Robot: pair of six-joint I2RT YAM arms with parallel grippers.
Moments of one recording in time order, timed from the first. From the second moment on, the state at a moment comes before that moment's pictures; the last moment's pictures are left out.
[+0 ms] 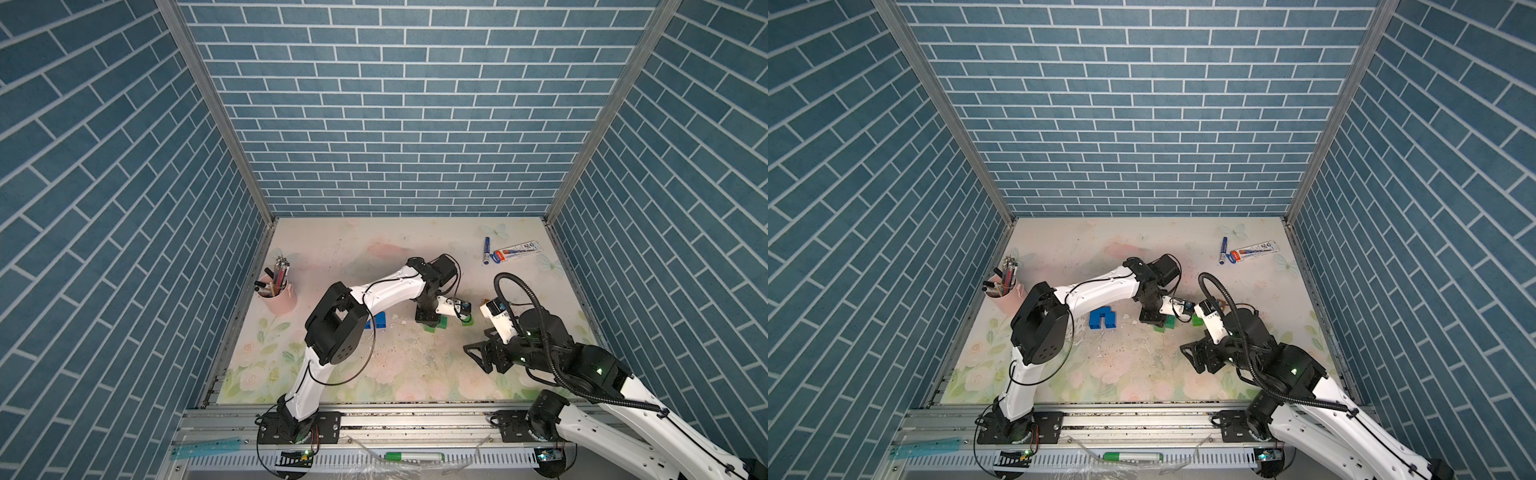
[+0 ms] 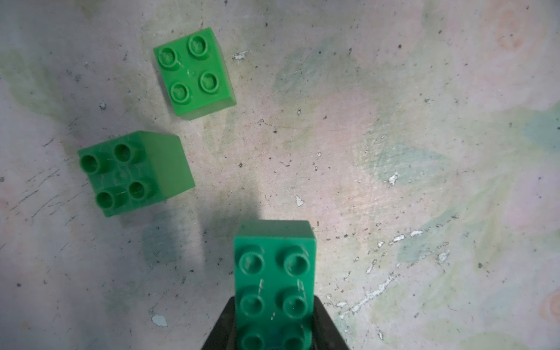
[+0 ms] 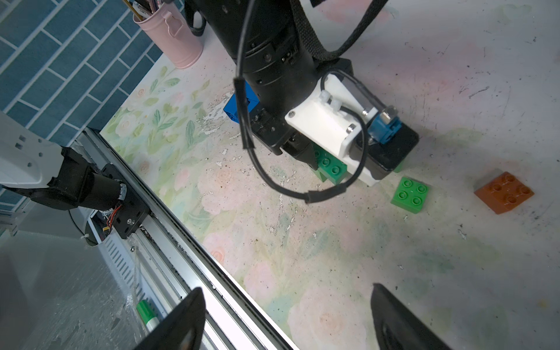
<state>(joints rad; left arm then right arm) -0.87 2.12 1.73 -1.00 0.20 0.88 0.84 0.63 0.75 -0.83 -0.14 0.31</state>
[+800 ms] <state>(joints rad) -0.87 2.09 1.69 -0.98 0.15 0.88 0.84 0.63 0.75 -0.83 -0.14 0.30</state>
